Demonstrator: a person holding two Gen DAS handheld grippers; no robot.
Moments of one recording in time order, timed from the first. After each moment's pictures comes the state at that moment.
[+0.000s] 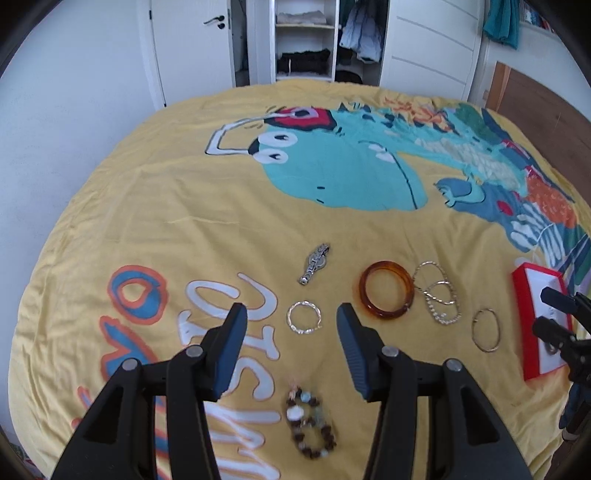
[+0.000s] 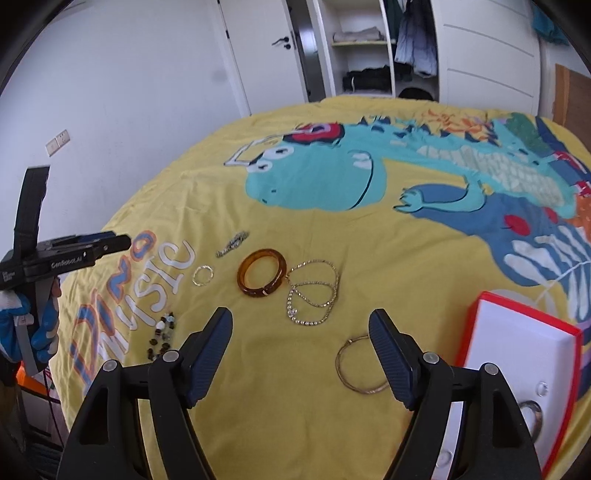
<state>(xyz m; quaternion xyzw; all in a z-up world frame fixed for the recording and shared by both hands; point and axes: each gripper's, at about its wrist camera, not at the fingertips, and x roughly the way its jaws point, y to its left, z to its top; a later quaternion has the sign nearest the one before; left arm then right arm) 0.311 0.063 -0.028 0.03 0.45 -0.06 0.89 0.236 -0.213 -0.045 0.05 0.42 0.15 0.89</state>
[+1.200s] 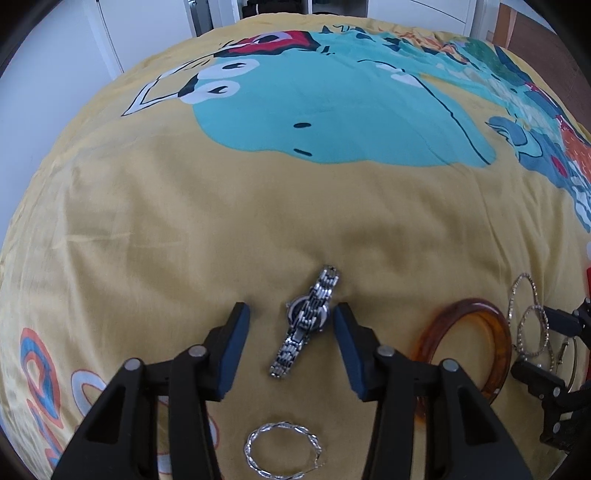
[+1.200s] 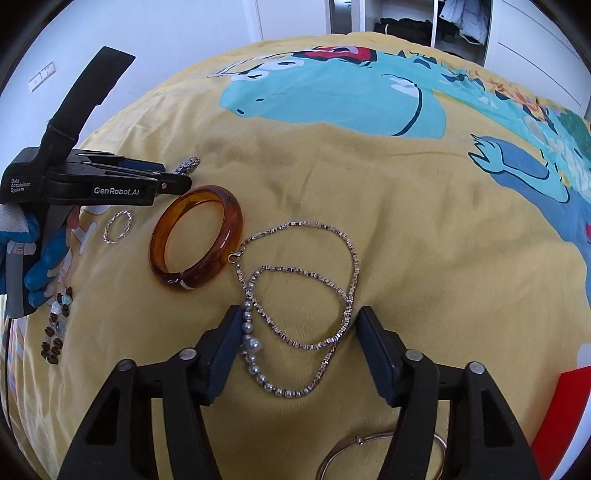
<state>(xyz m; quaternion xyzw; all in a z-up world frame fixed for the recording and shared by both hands) 0.446 0.016 -0.154 0.08 0.53 -0.09 0.84 0.342 -0.173 -0.166 -0.04 0.50 0.17 0.85</state>
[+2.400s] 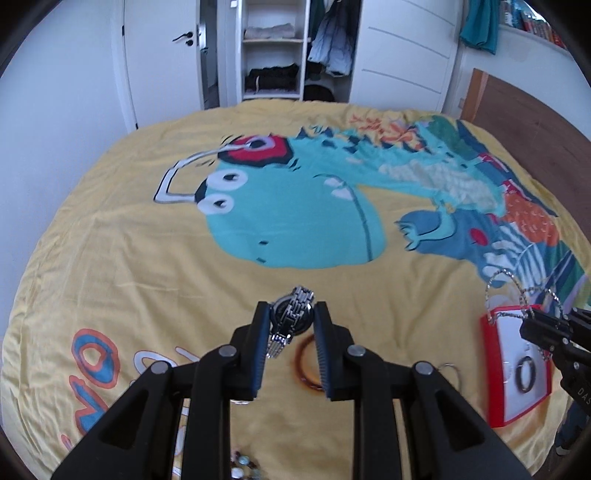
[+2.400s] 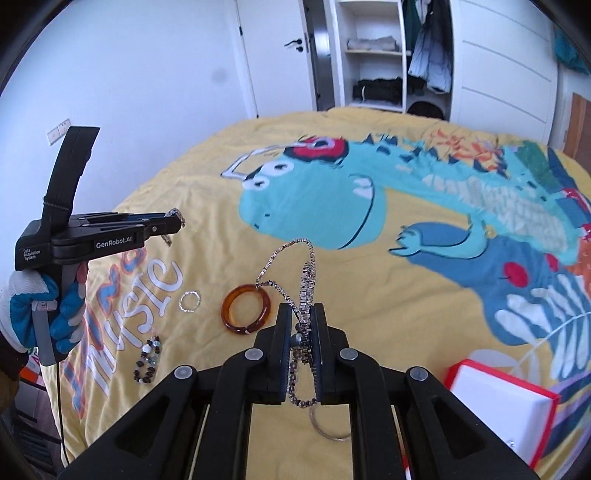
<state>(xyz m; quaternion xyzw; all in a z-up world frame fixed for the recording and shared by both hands) 0.359 -0.009 0.026 0.03 0.42 -0.12 0.90 0.277 -0.225 0.000 0.01 0.40 0.15 0.90</state>
